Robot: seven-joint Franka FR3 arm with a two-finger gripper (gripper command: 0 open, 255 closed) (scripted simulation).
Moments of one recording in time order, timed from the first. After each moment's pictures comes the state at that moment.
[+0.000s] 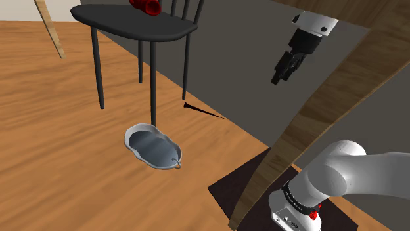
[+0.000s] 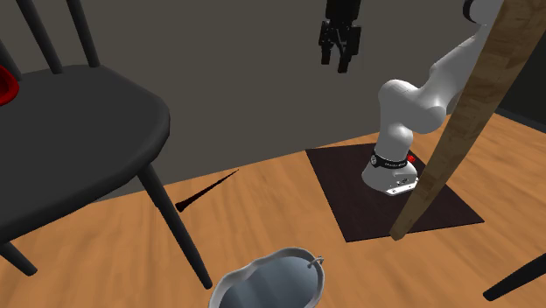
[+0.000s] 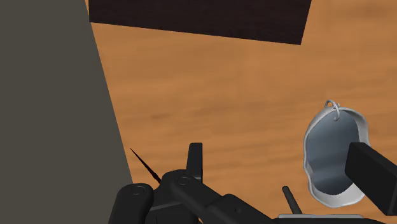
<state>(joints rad) -0.02 -0.83 0.04 -2.27 0.10 1.48 -0.10</state>
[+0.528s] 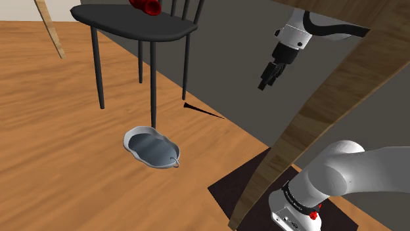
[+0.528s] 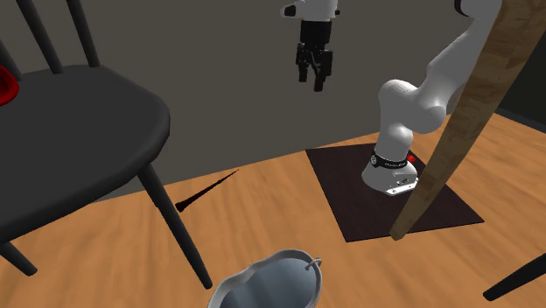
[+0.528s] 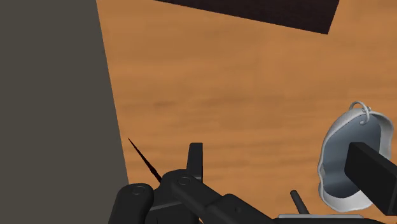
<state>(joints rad) -0.02 -0.71 -0.01 -2.35 0.07 1.67 -0.23</state>
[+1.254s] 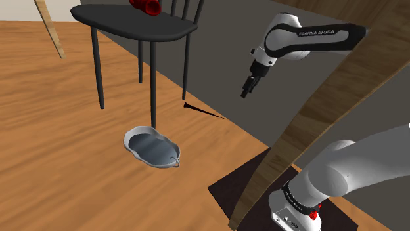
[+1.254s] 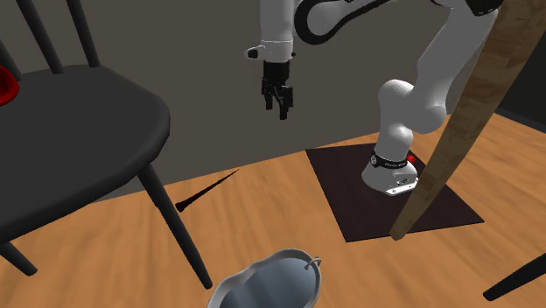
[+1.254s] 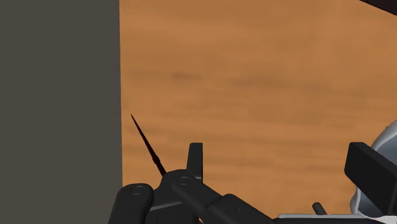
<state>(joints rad) 0.00 -0.39 -0.12 -2.36 0.05 1.98 -0.47</state>
